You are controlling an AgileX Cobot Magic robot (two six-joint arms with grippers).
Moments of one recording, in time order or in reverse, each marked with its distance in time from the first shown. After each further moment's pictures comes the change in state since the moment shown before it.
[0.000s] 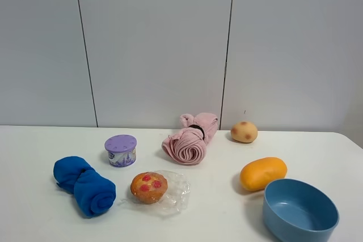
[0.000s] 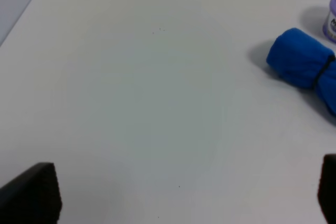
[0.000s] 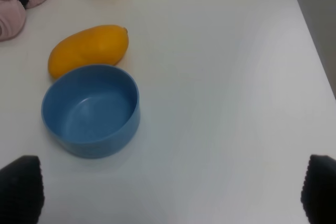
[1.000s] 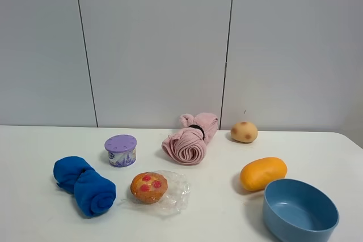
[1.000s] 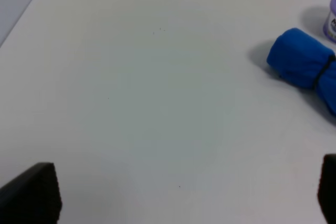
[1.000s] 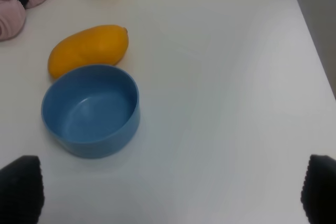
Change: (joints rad) left arm 0.000 0.000 0.000 0.000 0.000 0.000; right arm 0.000 0.000 0.000 0.000 0.000 0.000
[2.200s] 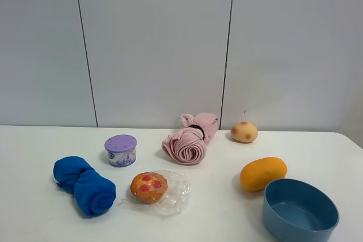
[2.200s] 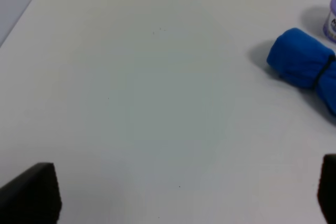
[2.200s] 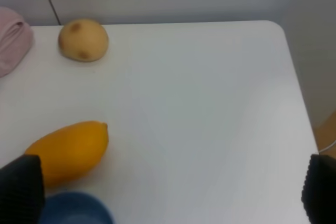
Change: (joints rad) left arm 0.000 0.000 0.000 0.000 0.000 0.000; right arm 0.000 0.954 -0.319 -0.038 -0.524 0.000
